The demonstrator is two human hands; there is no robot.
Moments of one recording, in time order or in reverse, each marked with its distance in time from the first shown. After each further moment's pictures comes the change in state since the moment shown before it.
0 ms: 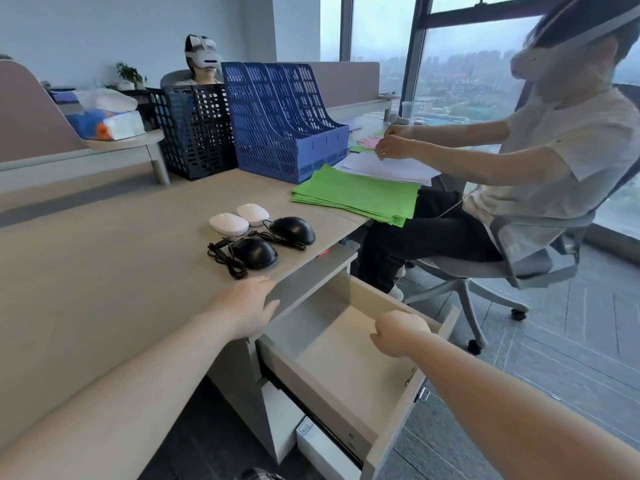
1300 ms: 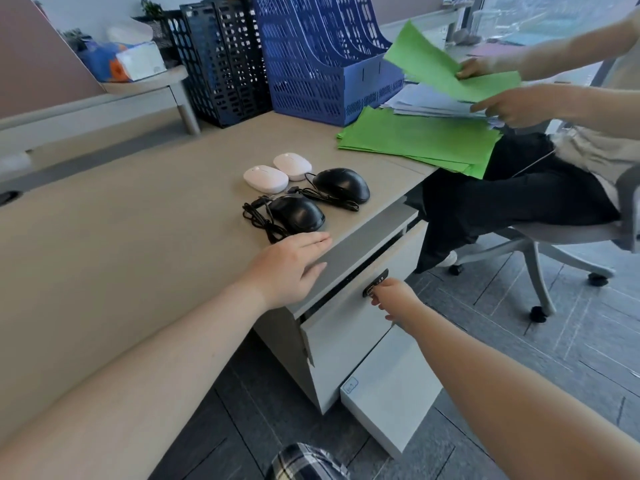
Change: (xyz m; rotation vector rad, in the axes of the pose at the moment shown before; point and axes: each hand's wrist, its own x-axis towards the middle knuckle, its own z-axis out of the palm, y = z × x) left_hand 0.036 -0.040 0.026 -0.070 0.286 0.356; right_hand 0.091 -0.088 0.040 1.231 -0.106 0.261
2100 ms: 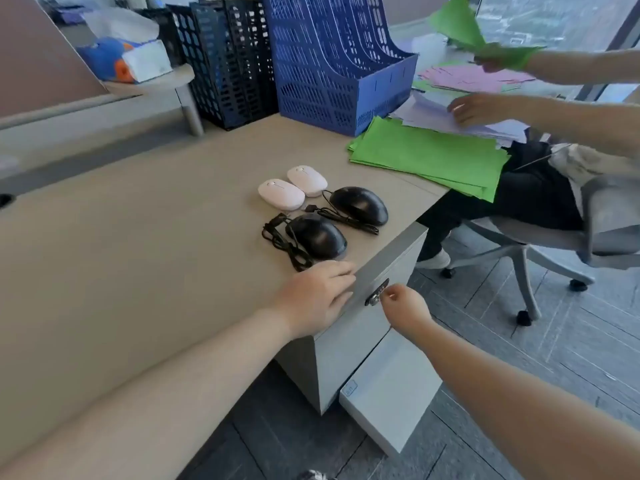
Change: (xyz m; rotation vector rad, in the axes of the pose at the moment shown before) left_hand 0.003 -0.007 -0.005 -0.127 -0.047 0.170; right_hand -0.028 -0.039 0.002 -0.321 0.149 -0.093
